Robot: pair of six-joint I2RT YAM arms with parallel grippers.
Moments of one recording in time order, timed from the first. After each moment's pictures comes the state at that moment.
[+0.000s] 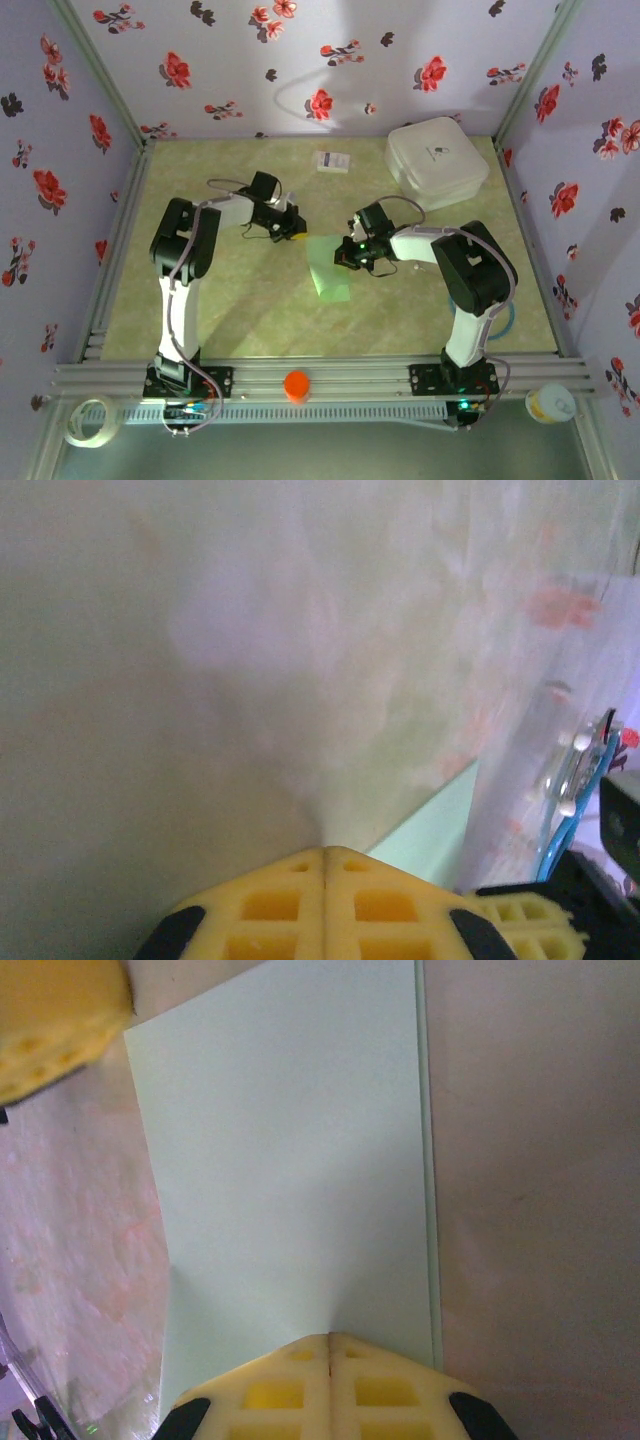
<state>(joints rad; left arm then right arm) -0.39 2.16 1.38 -0.34 0.69 -0.60 0.53 1.84 0.92 -0.13 -0.52 0.70</state>
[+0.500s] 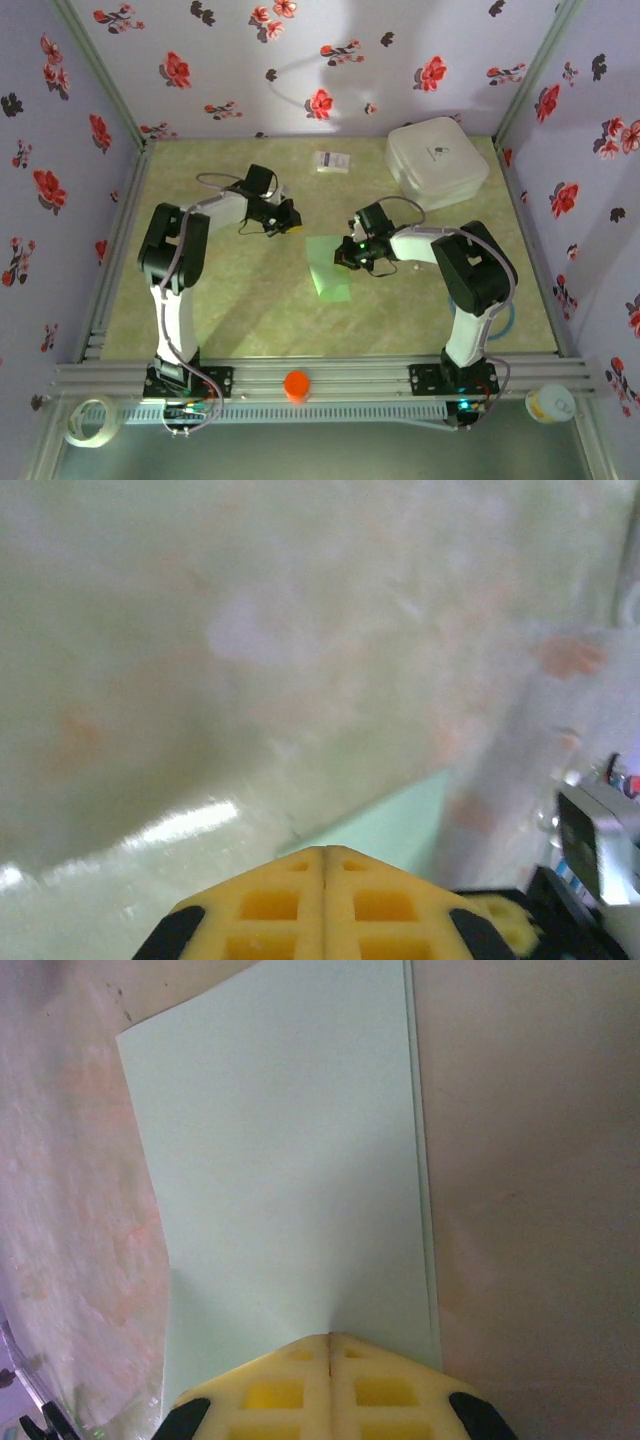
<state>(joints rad) -0.41 2.02 1.34 -0.38 0.58 -0.66 0.53 1.84 0.92 -0.13 -0.52 0.72</state>
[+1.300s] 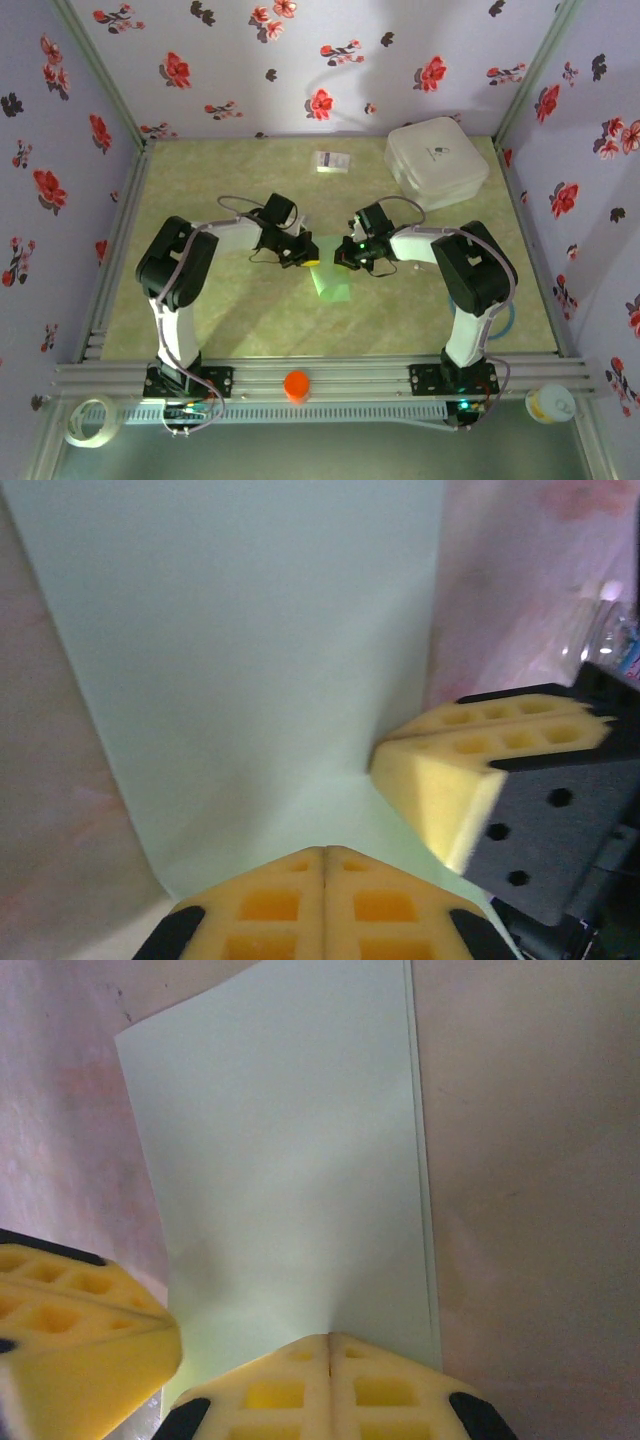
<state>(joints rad) -0.57 1.93 1.10 -0.28 0.66 -0.70 0.54 1.84 0.92 -0.13 -0.52 0.72</state>
